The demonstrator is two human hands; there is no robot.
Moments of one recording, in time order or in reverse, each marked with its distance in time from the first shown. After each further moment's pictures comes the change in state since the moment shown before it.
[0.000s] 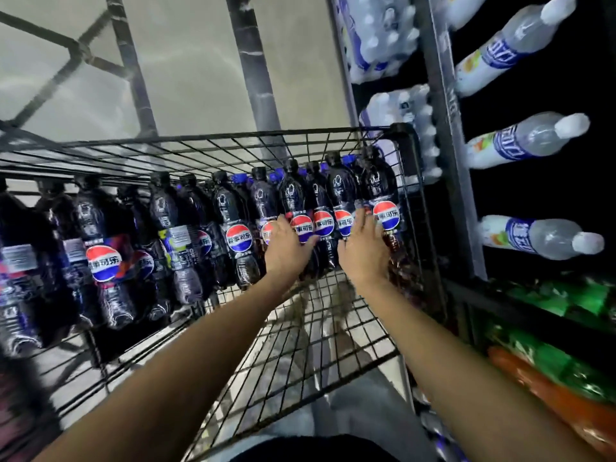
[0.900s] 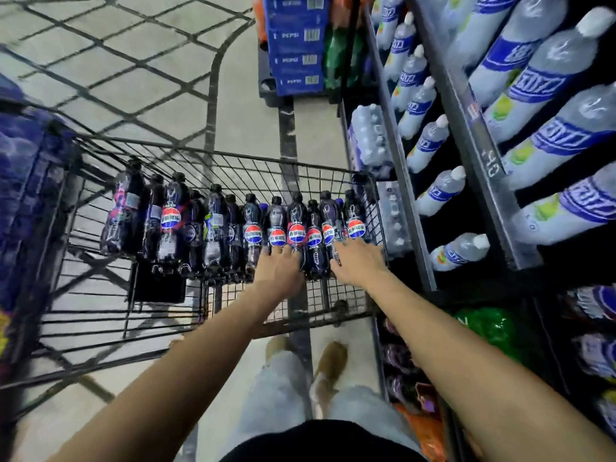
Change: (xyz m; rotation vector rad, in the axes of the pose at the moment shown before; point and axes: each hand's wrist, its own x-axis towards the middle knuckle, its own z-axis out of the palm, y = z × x) left_hand -0.195 0.024 -0.020 0.779 0.209 0.281; right_hand -0.126 0.064 -0.077 -0.283 0.159 -0.561
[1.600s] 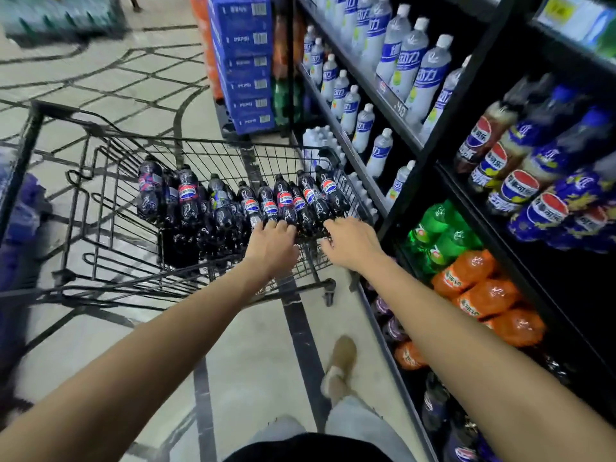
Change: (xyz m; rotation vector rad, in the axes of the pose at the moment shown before) left_hand -0.233 -0.022 0.045 0.068 0.417 0.225; right_hand -0.250 -0.154 0.022 -0.015 0.335 0.171
